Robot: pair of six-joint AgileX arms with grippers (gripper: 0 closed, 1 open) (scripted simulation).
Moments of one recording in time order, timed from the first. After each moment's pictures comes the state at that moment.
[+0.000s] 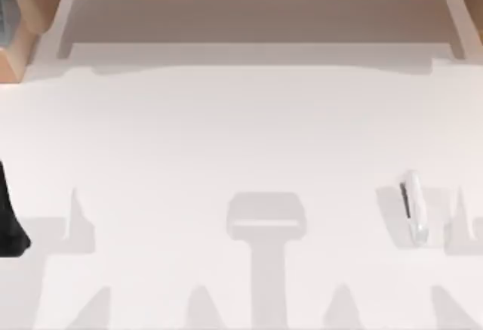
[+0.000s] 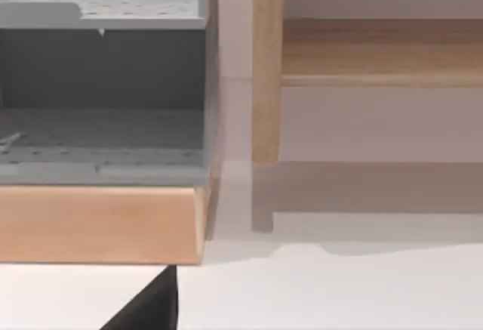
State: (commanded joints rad) left arm 0.00 0.00 0.00 0.00 0.00 0.00; right arm 0.00 0.00 0.00 0.00 0.00 0.00
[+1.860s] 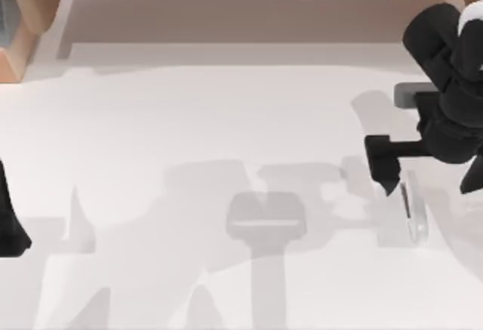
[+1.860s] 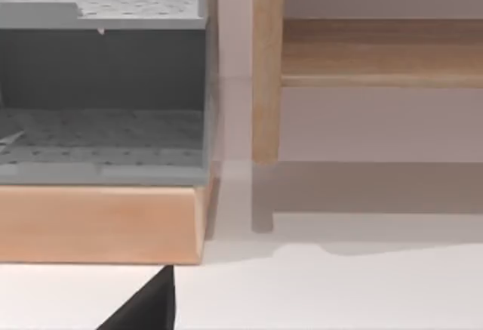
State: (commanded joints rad) left arm 0.00 0.00 0.00 0.00 0.00 0.00; right arm 0.34 1.87 1.28 -0.99 0.00 0.32
